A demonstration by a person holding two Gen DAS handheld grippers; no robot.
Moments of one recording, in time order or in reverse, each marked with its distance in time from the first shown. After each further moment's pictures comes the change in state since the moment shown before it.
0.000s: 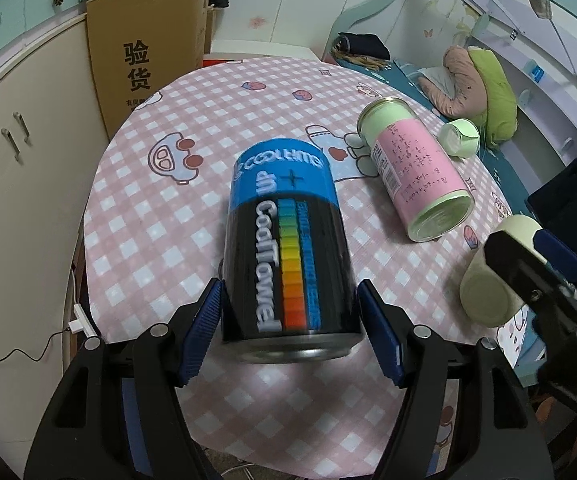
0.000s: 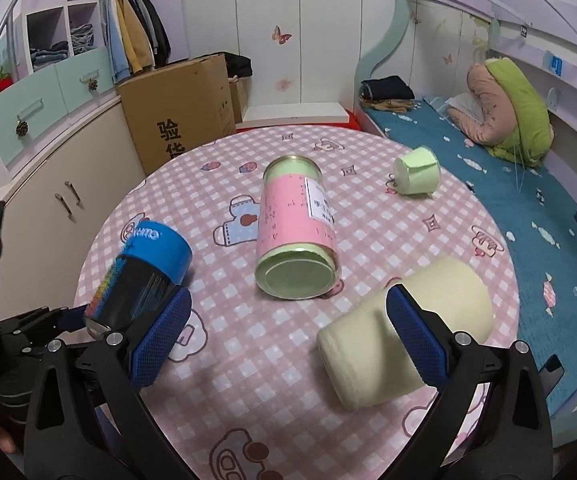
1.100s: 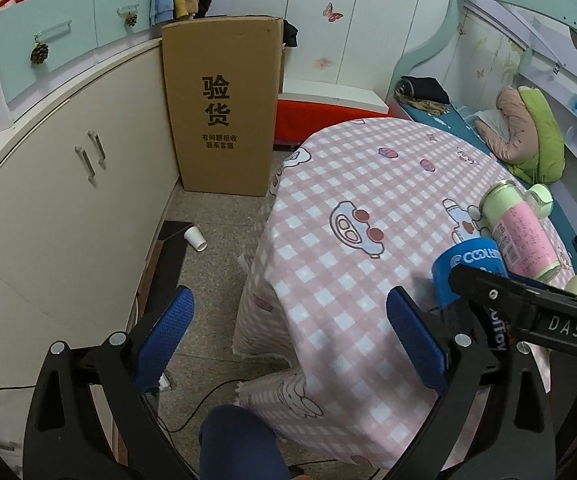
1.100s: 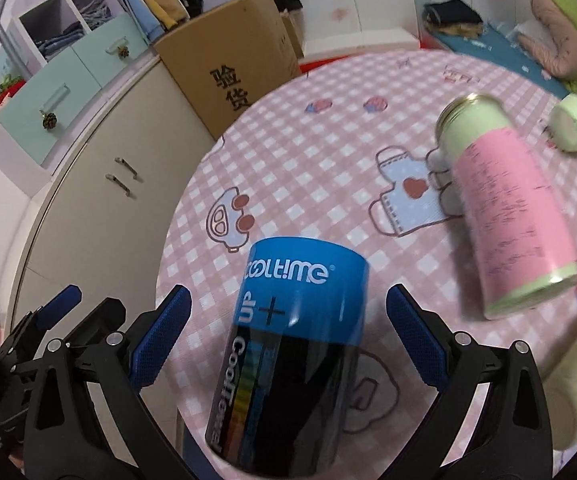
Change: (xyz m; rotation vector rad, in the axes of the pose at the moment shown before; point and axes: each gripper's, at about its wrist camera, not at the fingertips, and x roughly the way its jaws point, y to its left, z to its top) left arm -0.033 0.120 0.025 -0.049 -0.146 0.192; right arm 0.112 0.101 0.021 0.109 0.298 0.300
